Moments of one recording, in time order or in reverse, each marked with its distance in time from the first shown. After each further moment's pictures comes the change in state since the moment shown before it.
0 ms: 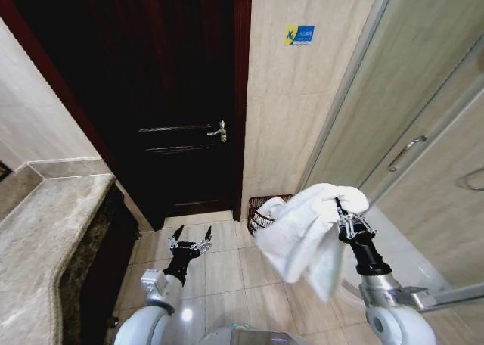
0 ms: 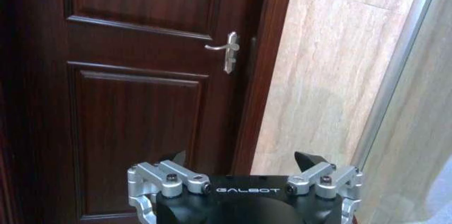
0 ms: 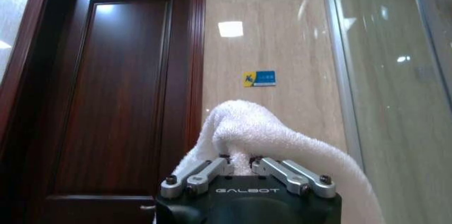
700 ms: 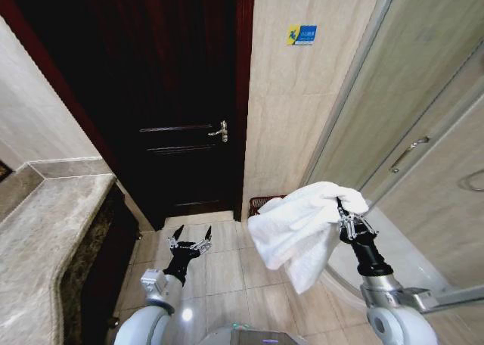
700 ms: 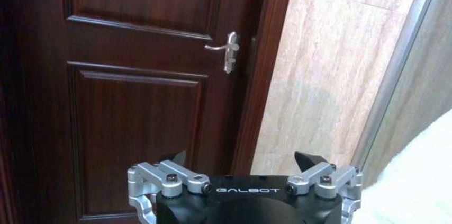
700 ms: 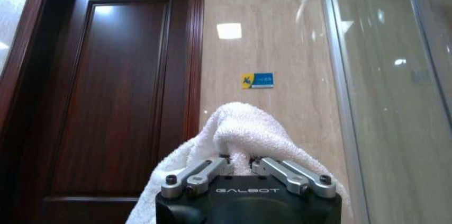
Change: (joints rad) left arm 0.000 0.000 0.000 0.000 0.000 0.000 0.000; right arm -0.002 0.004 0.007 0.000 0.001 0.009 0.000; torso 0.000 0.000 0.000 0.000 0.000
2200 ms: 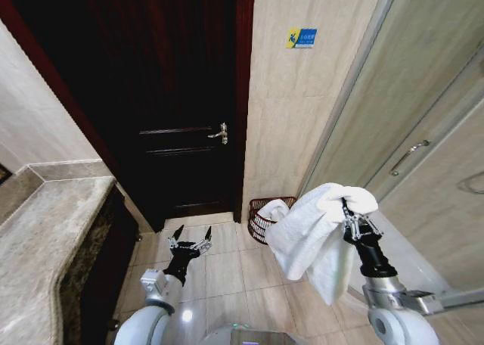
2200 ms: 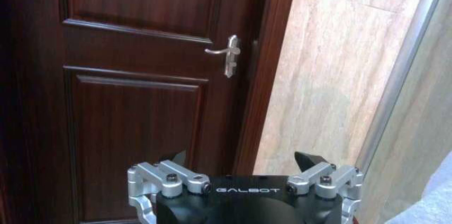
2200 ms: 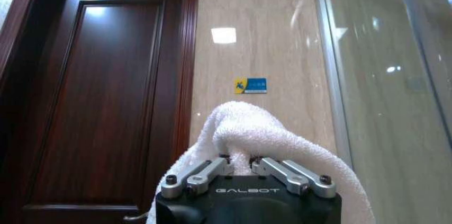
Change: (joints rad) left arm 0.000 0.000 0.000 0.000 0.000 0.000 0.000; right arm -0.007 0.008 0.014 -0.003 0.000 0.025 0.008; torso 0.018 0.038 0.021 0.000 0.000
